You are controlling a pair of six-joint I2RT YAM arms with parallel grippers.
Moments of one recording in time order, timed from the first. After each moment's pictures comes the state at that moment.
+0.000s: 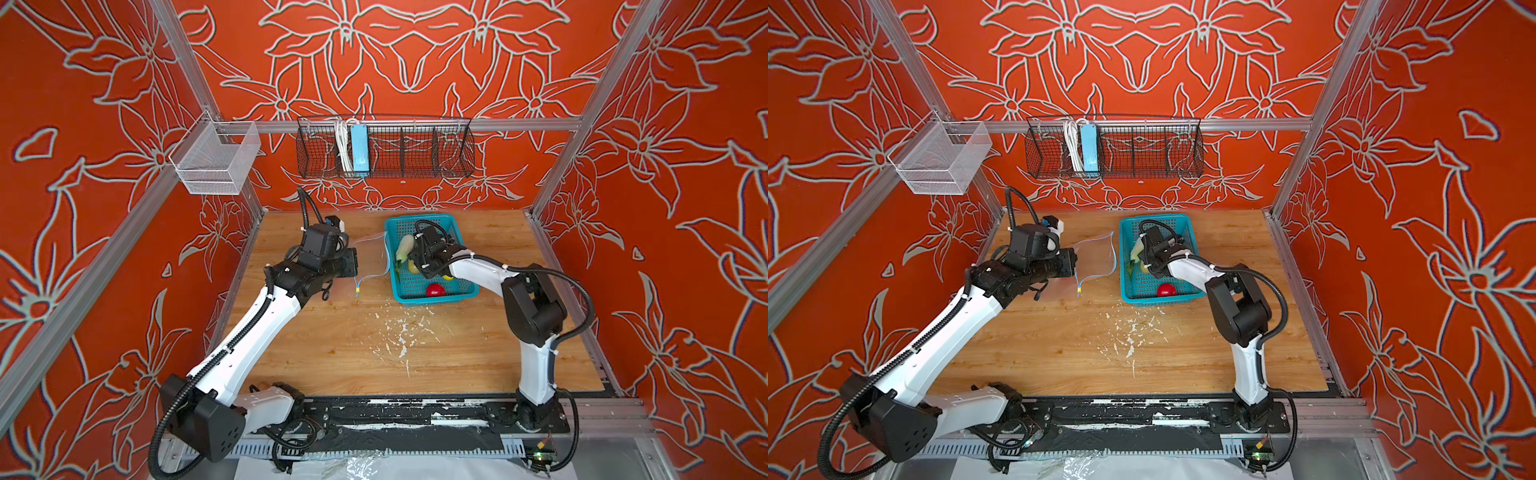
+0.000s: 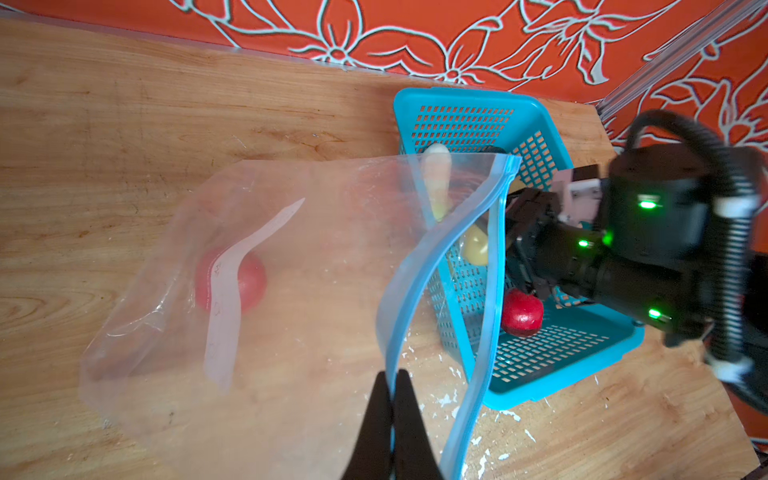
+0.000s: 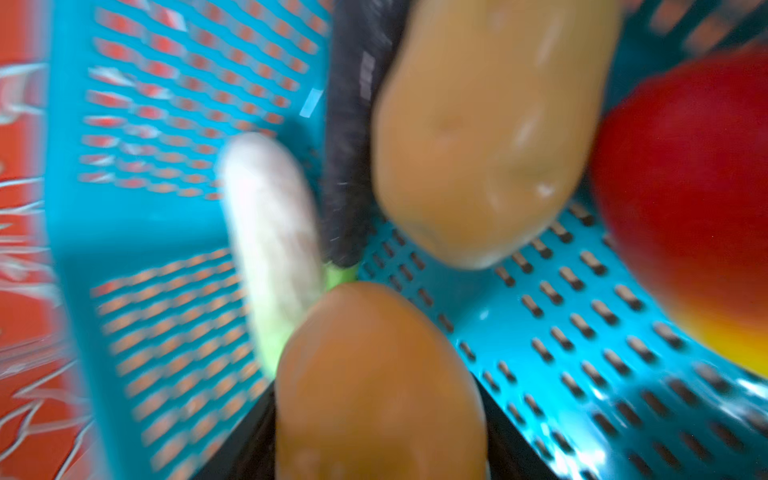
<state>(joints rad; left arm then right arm) -0.37 1.23 1.21 -0.66 -0.01 -0.41 0.54 1.94 1.41 -0.34 0.16 1.30</state>
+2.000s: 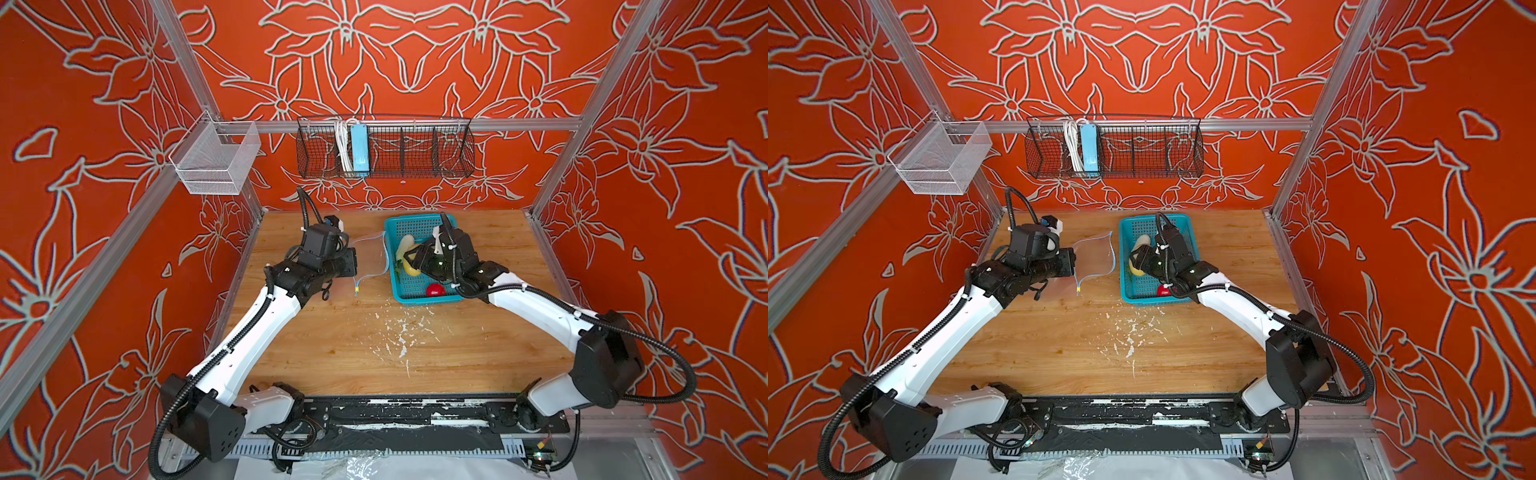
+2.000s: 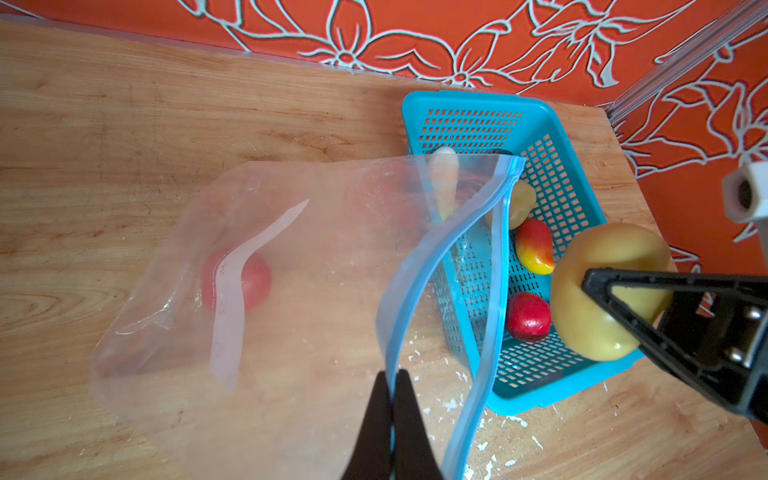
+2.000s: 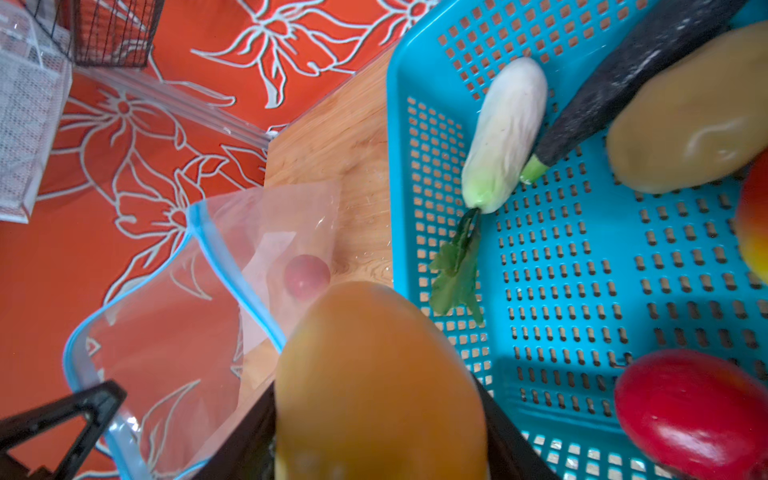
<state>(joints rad) -0.37 1.23 1.21 -0.66 -0.03 -0.41 0.62 1.51 1.14 -0.18 -0.11 0.90</state>
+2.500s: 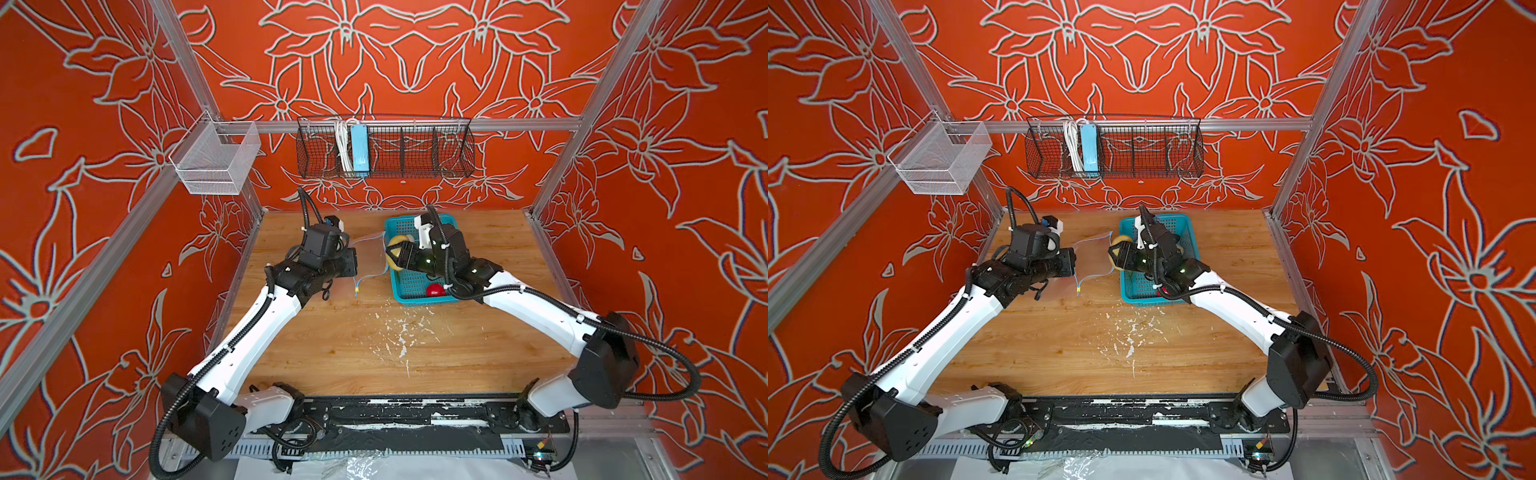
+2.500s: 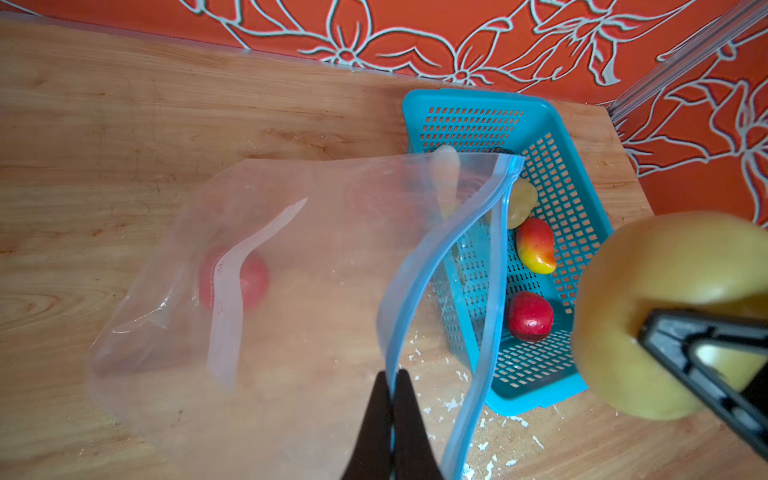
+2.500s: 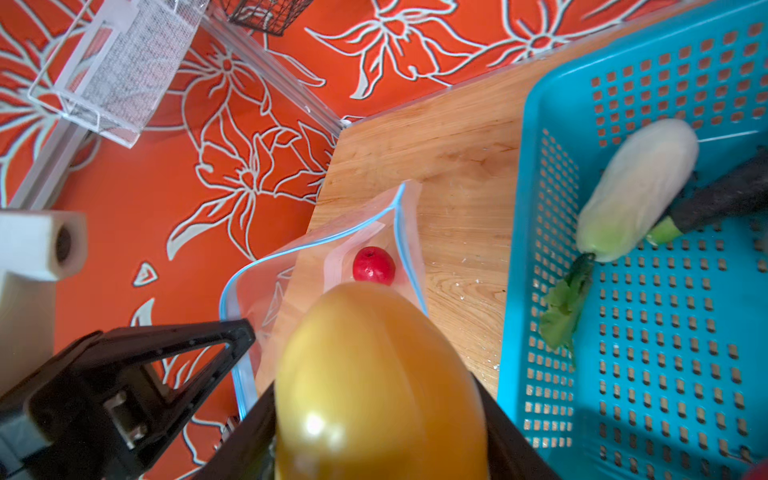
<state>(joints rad) -0.37 1.23 1.21 -0.66 -0.03 -0.41 0.72 1.52 1.25 -0.14 -0.11 0.76</state>
